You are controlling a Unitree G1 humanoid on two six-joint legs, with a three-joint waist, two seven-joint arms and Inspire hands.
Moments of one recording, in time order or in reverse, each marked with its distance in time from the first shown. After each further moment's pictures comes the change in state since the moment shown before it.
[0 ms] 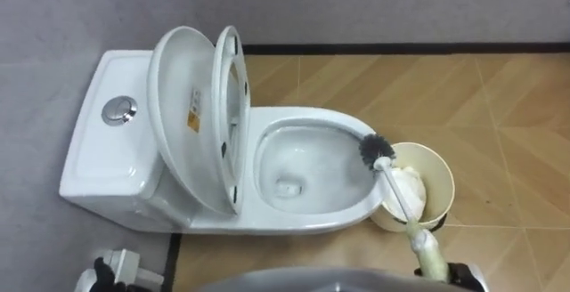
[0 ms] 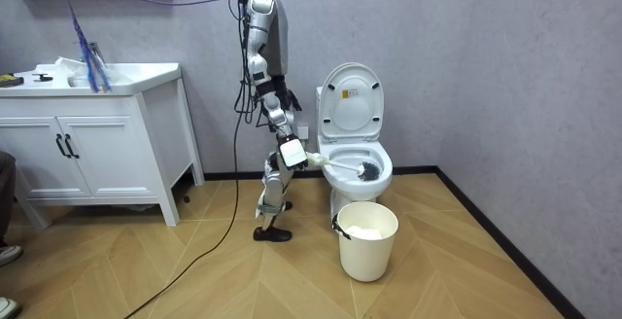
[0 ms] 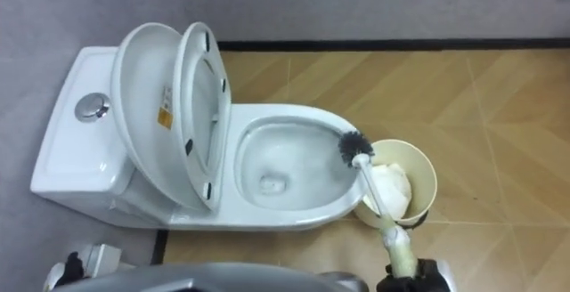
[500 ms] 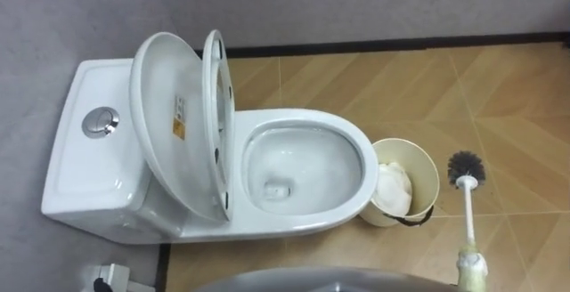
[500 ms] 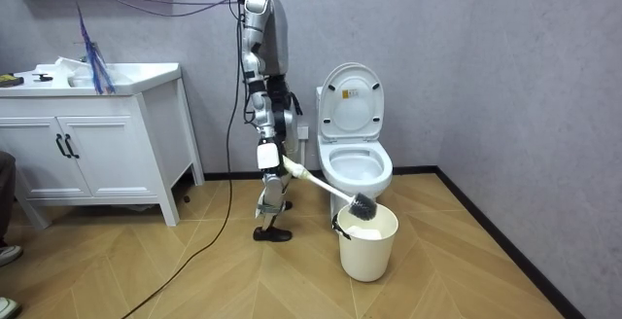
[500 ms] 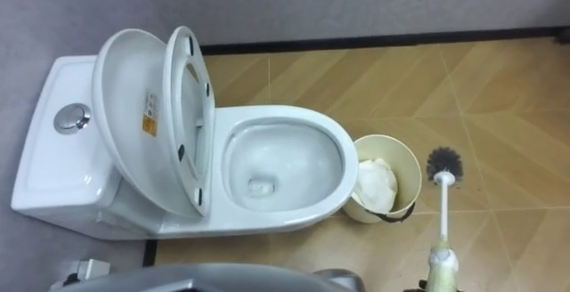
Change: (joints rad) left arm -0.007 0.000 0.032 0.042 0.004 0.004 -0.028; right arm -0.003 0.012 -0.183 0.082 0.251 0.016 -0.096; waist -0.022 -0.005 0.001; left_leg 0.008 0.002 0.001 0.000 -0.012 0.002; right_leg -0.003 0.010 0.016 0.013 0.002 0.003
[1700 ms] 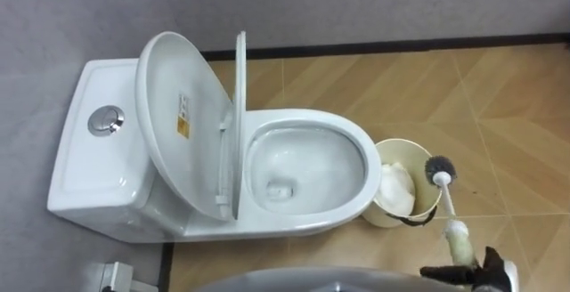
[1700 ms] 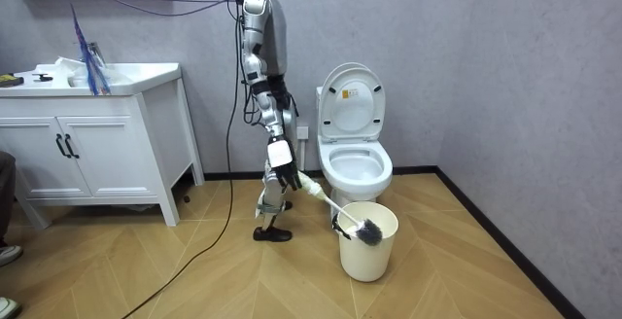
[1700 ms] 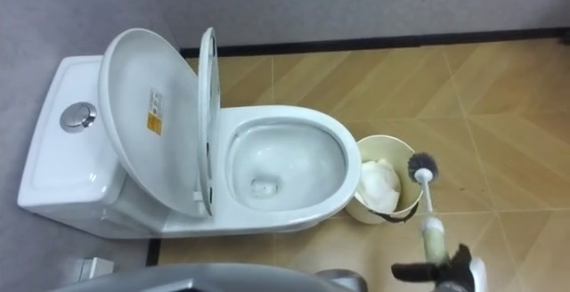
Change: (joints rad) left arm -0.004 -0.006 -0.012 0.026 0.042 0.032 -0.034; right arm -0.044 0.005 0.085 -0.166 -0.211 -0.028 -0.049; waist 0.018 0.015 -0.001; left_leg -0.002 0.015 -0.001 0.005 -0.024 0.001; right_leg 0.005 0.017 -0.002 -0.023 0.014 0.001
